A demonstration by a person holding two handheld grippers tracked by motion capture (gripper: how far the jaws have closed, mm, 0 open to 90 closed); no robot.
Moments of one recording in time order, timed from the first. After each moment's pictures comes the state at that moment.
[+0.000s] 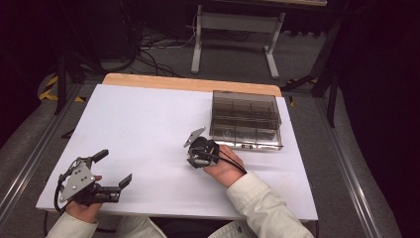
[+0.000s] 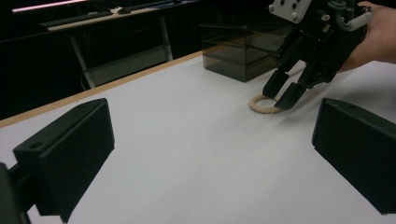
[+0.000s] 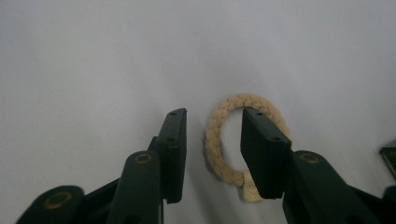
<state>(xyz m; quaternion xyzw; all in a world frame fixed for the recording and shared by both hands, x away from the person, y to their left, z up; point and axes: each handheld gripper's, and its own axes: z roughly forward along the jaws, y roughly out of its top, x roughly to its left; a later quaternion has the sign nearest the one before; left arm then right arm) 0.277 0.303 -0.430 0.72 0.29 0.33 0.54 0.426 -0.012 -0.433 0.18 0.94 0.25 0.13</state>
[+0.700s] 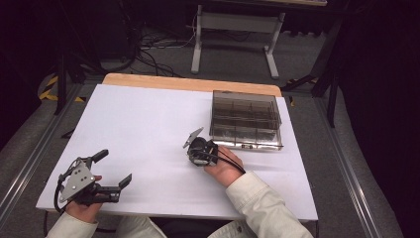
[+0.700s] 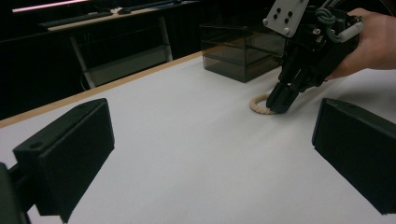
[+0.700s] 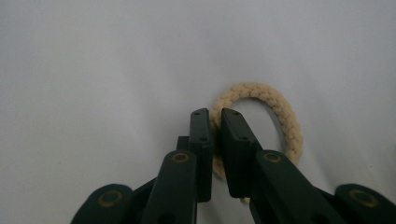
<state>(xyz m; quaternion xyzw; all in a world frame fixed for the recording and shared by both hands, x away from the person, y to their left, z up) 0.277 0.303 -0.430 0.72 0.29 0.33 0.54 0.431 -0.009 -0.441 0.18 0.95 0.23 0.11</state>
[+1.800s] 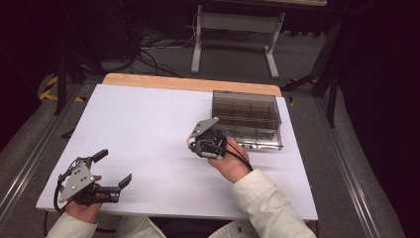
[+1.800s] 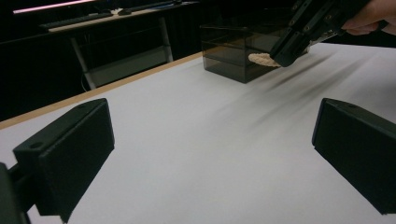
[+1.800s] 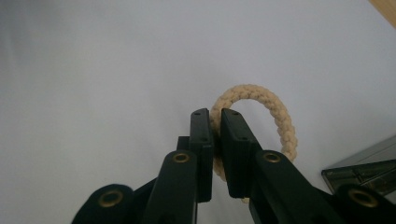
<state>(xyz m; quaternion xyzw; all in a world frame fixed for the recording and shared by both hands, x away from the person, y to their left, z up) 0.277 0.303 -0.429 0.72 0.29 0.33 0.54 0.418 -0.030 -0.382 0.16 0.92 0.33 0.14</state>
